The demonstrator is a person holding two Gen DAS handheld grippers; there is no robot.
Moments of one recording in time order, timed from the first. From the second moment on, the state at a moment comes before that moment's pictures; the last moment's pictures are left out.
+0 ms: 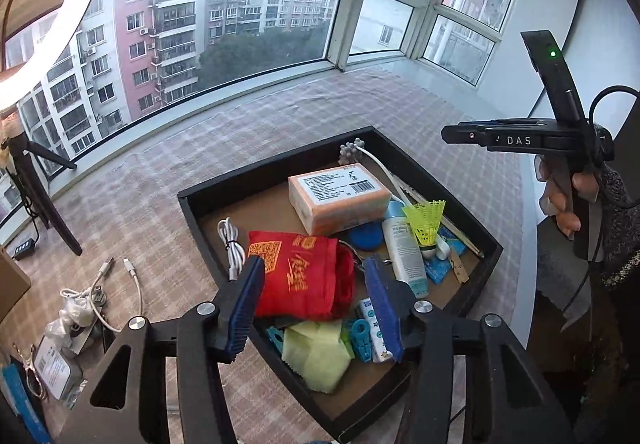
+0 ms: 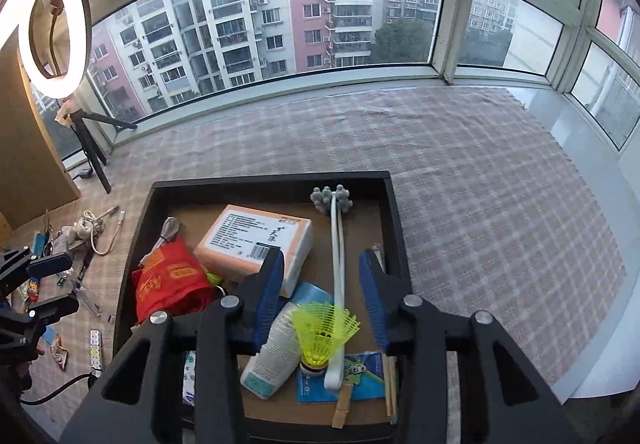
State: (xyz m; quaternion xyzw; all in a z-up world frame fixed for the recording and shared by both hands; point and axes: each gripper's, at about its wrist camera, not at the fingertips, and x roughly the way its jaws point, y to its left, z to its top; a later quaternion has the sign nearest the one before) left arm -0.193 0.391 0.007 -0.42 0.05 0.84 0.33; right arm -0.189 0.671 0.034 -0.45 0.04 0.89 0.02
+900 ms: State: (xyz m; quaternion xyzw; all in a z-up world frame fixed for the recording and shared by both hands) left arm -0.251 0.160 -0.046 -0.48 0.03 0.86 0.16; right arm -0.264 0.374 -0.040 -0.52 -0.05 0.80 -0.30
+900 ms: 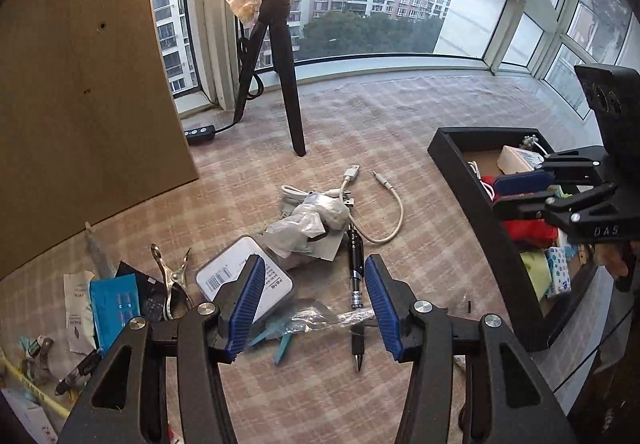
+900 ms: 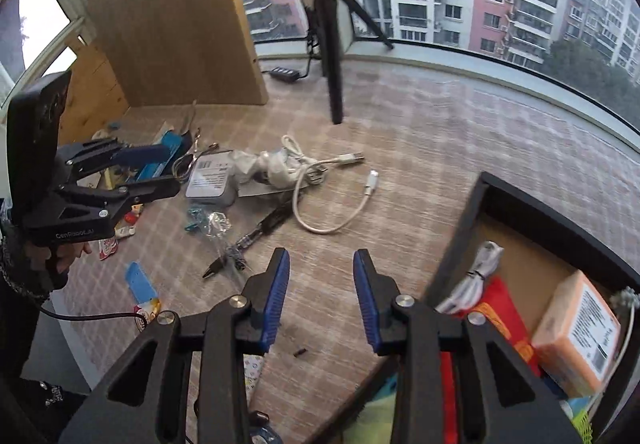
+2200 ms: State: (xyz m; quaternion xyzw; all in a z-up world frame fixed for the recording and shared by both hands) left arm -0.291 0.178 -0.093 -0.49 0.09 0.83 0.24; right arm -0.310 0.322 -0.108 -0.56 -0.10 0.76 -0.32
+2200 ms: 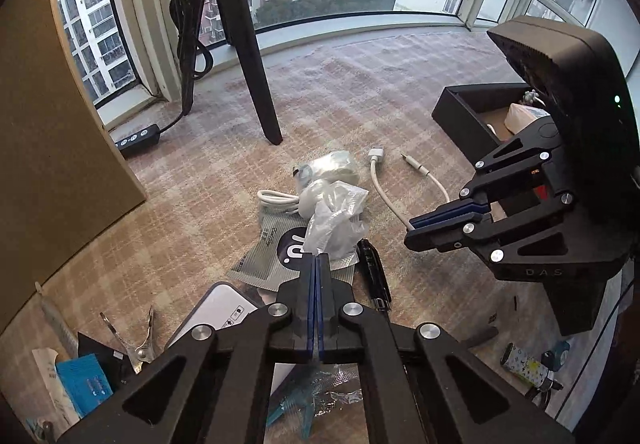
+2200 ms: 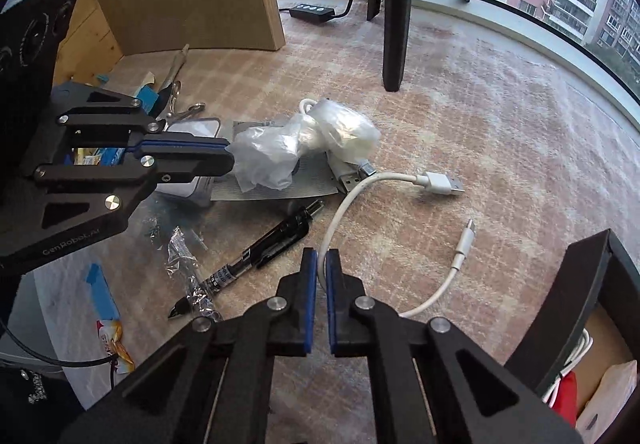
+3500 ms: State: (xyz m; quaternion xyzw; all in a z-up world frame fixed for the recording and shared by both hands) left arm -0.280 0.214 -0.058 -0.49 0.07 0.84 0.22; right arm -0.264 0.437 0.000 -0.47 0.04 0.84 -0.28
